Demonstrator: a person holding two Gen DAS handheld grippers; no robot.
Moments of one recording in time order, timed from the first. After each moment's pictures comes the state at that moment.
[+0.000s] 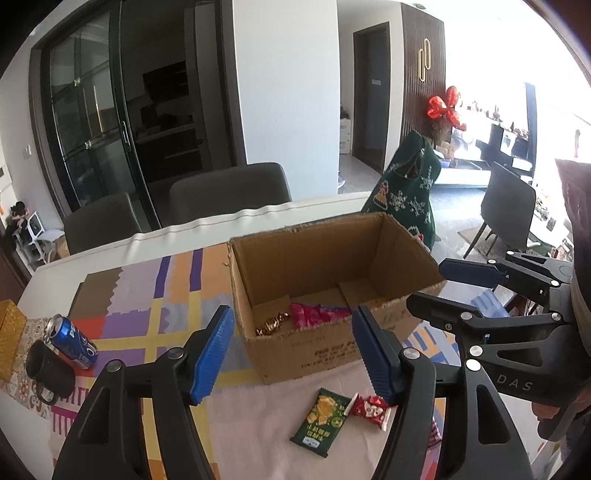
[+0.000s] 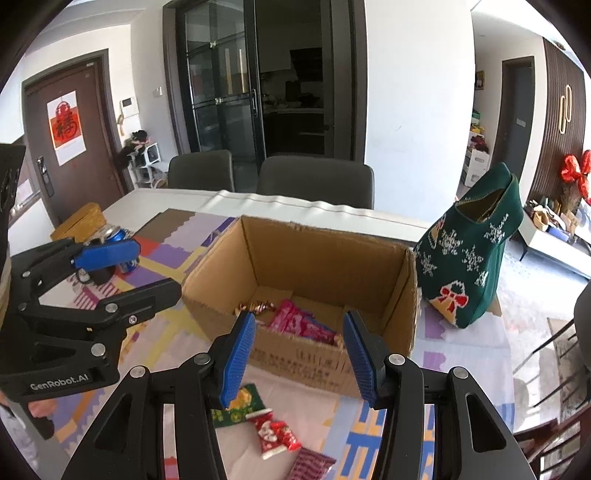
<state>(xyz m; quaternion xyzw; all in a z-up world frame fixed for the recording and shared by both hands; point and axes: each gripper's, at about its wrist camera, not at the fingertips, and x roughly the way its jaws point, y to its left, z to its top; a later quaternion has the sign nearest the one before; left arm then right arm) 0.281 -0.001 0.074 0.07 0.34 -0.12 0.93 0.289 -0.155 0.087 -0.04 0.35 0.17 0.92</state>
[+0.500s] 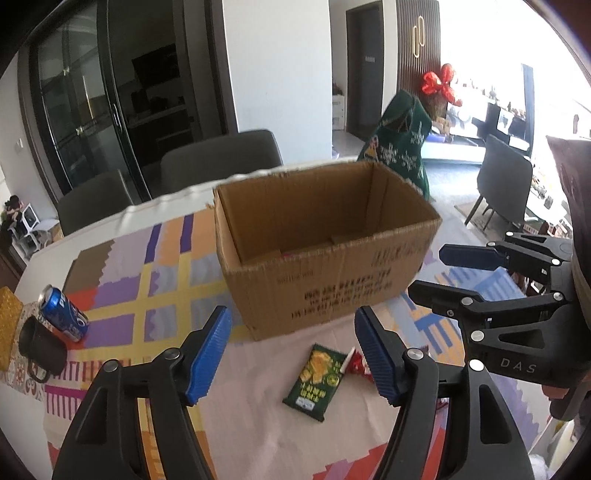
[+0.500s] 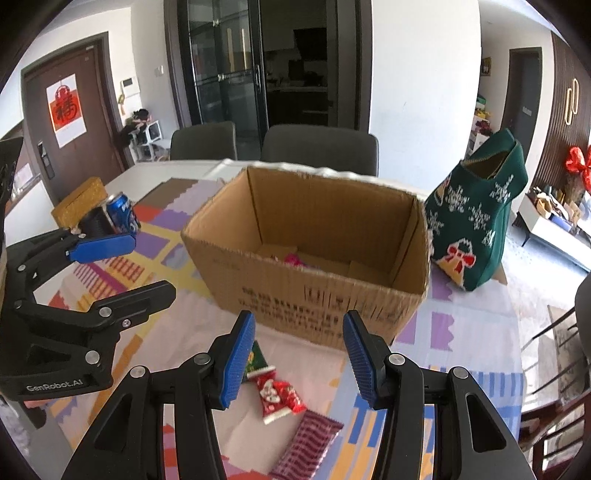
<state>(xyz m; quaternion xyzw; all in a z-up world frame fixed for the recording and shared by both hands) 0.256 -0.007 0.033 0.08 0.39 -0.13 0.91 0.264 -0.155 0.053 -0.05 0.39 0.17 0.90</state>
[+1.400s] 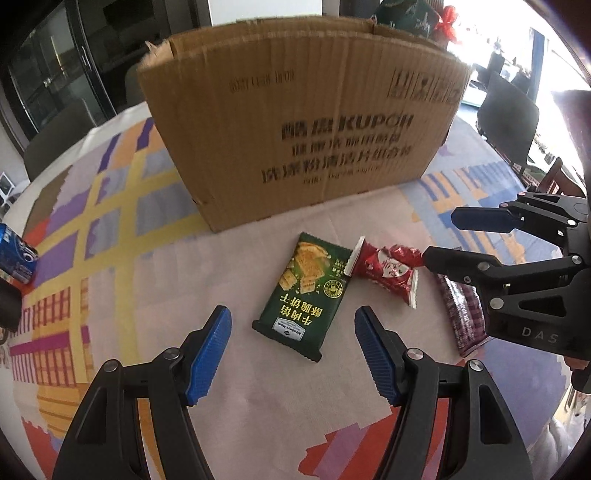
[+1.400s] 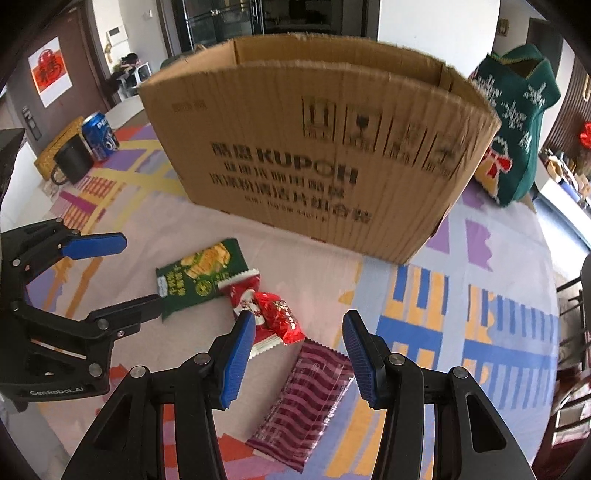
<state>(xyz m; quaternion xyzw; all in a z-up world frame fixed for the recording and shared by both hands) 0.262 -0.014 -0.084 0.10 0.52 -0.14 0.84 0.265 -0.155 -0.055 -0.07 0.51 0.16 0.84</state>
